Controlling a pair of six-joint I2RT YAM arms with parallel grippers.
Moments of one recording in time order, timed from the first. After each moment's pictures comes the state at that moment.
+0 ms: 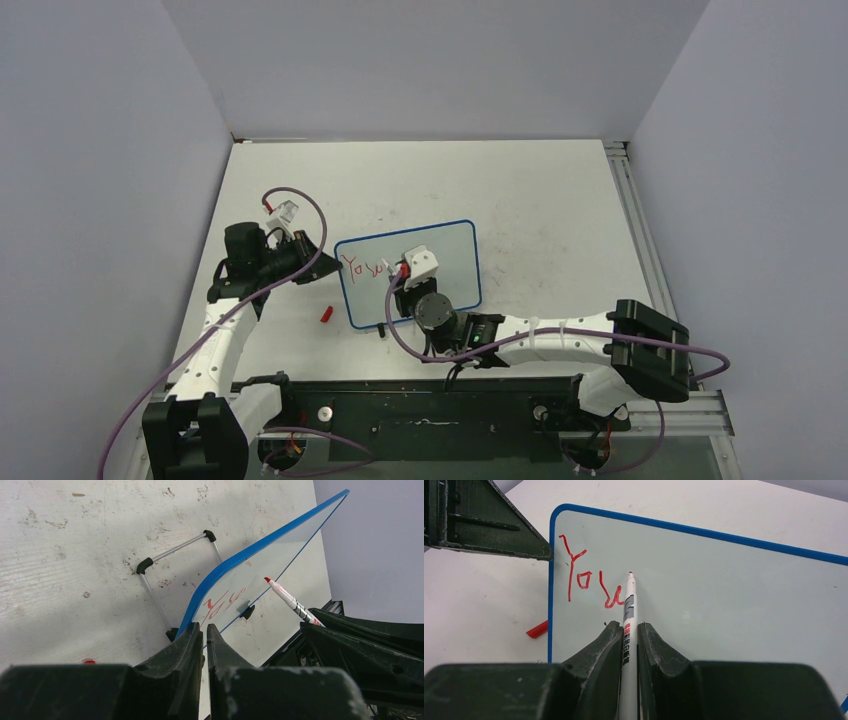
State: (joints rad) left arm 0.06 1.02 0.65 -0.27 0.76 -0.41; right arm 1.27 1.47 0.79 0.47 0.70 0.19
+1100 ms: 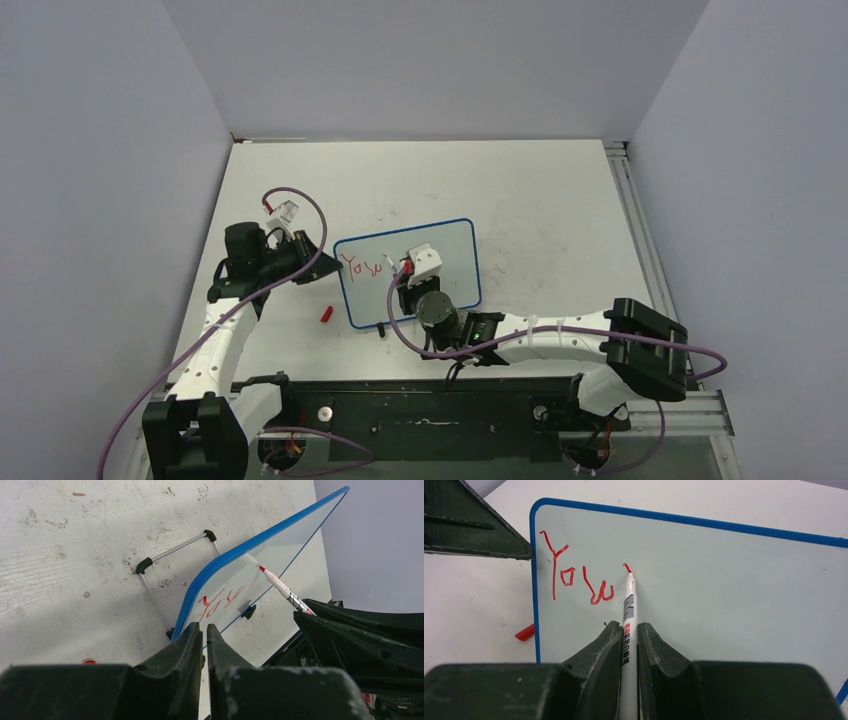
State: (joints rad) left arm 0.06 1.02 0.65 -0.27 0.76 -0.41; right arm 1.24 1.49 0.78 0.47 0.72 0.22
